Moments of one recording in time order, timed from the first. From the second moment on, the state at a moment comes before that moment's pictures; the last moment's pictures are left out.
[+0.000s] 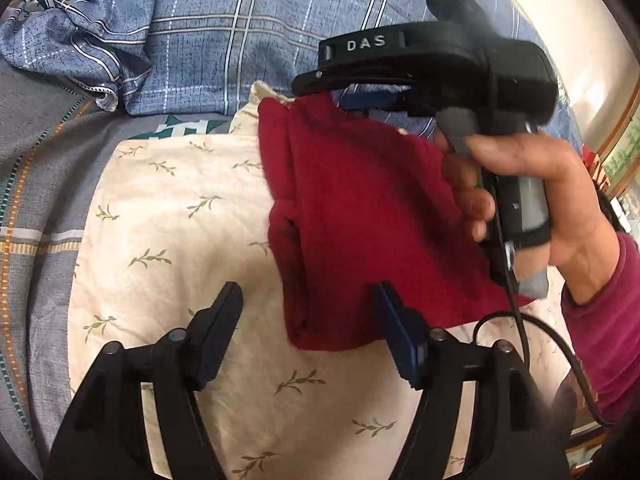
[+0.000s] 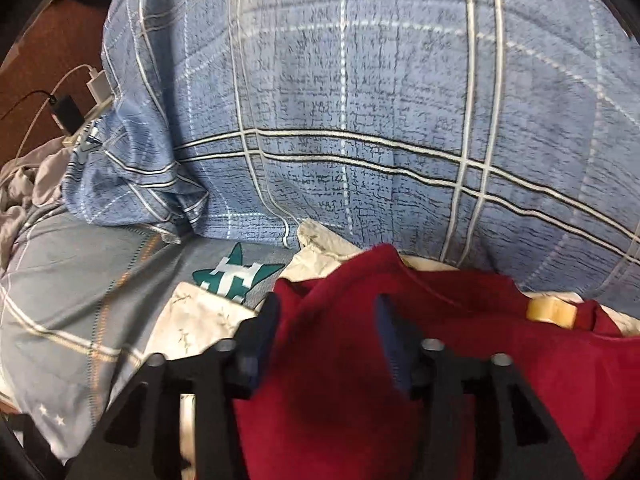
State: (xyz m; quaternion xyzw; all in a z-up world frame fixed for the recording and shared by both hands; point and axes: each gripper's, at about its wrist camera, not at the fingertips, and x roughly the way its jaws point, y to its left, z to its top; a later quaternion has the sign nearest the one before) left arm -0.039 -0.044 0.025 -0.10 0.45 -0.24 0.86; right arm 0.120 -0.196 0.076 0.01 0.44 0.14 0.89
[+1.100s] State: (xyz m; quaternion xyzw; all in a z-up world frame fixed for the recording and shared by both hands) left arm -0.028 -0.028 0.022 -0.11 0.44 -0.22 0.86; right arm 0.108 -0.176 0.067 -0.06 0.47 0.12 0.87
